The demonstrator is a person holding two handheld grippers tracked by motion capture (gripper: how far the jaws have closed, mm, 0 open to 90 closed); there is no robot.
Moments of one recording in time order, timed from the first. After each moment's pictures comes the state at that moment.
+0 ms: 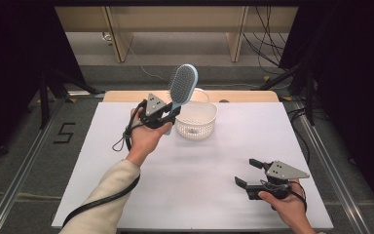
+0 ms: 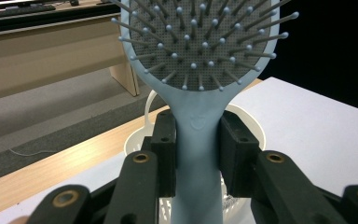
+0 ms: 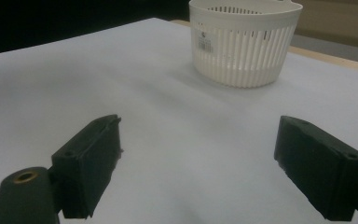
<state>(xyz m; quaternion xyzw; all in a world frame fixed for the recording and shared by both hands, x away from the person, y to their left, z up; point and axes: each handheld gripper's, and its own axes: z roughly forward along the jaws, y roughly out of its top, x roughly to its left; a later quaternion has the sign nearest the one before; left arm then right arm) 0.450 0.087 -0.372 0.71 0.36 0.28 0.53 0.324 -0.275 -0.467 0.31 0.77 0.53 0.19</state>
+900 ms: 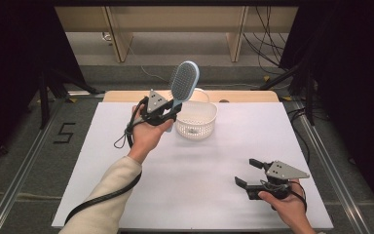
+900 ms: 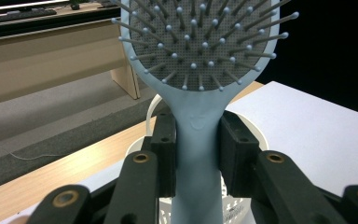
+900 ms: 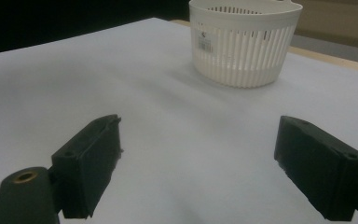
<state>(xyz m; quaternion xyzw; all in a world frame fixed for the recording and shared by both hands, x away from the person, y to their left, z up) 0.457 0.085 -0.368 0.71 0.36 0.28 0.53 0.323 -0.275 -0.467 0.31 0.77 0.53 0.19</state>
